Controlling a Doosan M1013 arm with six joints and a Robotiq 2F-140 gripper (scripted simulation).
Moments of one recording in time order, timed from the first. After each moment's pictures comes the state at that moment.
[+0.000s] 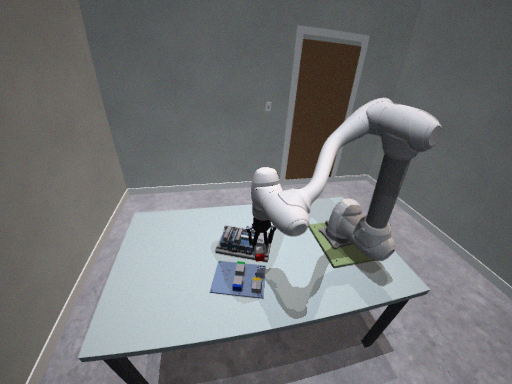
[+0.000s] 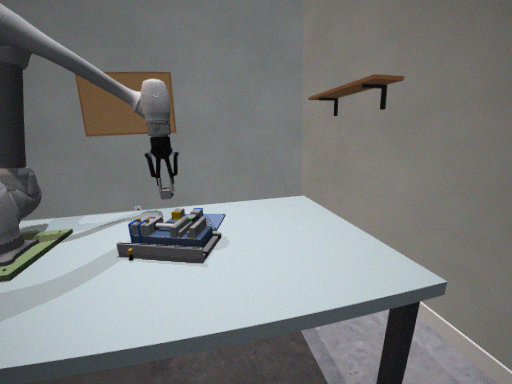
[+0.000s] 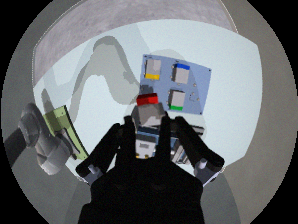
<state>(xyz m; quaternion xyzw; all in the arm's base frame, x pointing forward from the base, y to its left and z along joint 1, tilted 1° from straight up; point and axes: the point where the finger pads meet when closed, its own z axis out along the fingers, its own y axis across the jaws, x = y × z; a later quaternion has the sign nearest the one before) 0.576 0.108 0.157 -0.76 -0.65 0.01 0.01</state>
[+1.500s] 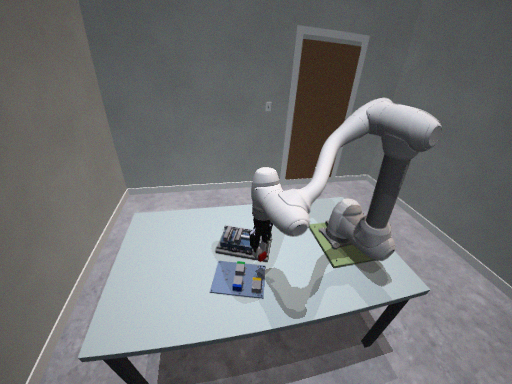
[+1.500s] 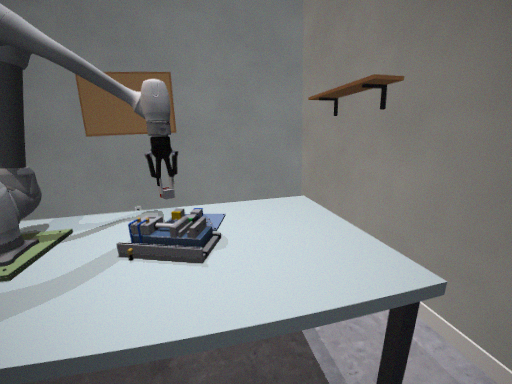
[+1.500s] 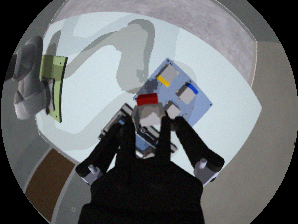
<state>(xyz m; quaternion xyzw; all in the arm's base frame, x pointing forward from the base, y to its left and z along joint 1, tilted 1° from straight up) 0.576 0.108 0.158 -0.54 -0.84 0.00 0.01</state>
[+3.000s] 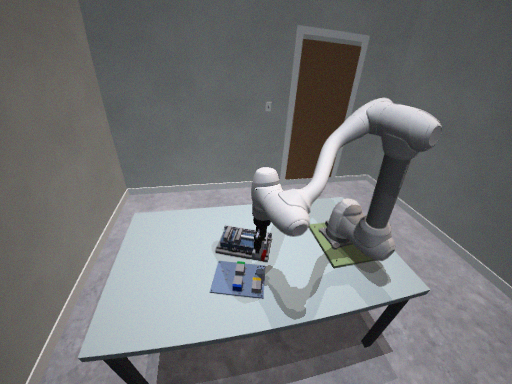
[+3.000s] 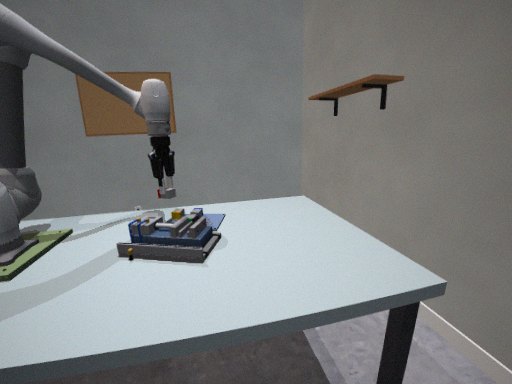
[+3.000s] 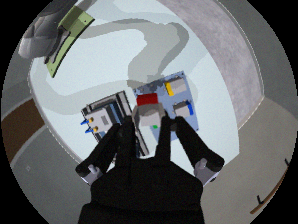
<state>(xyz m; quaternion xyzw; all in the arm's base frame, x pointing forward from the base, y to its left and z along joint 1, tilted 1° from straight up) 0.576 0.108 0.158 -0.32 -0.95 0.00 0.01</state>
